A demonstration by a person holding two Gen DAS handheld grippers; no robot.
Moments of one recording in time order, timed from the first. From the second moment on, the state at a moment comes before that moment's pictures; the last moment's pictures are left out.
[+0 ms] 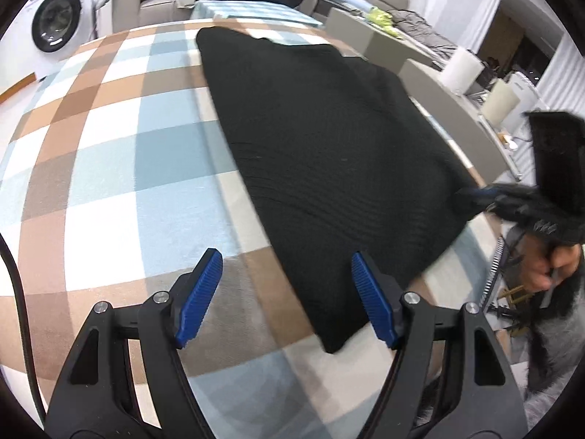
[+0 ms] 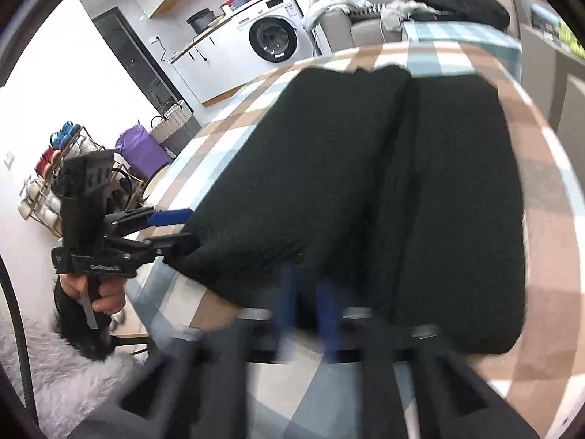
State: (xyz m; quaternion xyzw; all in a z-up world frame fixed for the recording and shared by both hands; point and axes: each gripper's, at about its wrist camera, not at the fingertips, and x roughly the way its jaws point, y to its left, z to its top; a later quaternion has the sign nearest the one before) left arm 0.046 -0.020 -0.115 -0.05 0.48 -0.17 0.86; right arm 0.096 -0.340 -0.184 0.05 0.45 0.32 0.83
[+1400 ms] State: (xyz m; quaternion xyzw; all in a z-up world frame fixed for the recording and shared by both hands) left arm 0.151 -0.015 -0.122 -0.18 0.45 -0.13 0.87; right arm 0.147 -0.354 -0.198 0.09 0.47 0.22 0.85
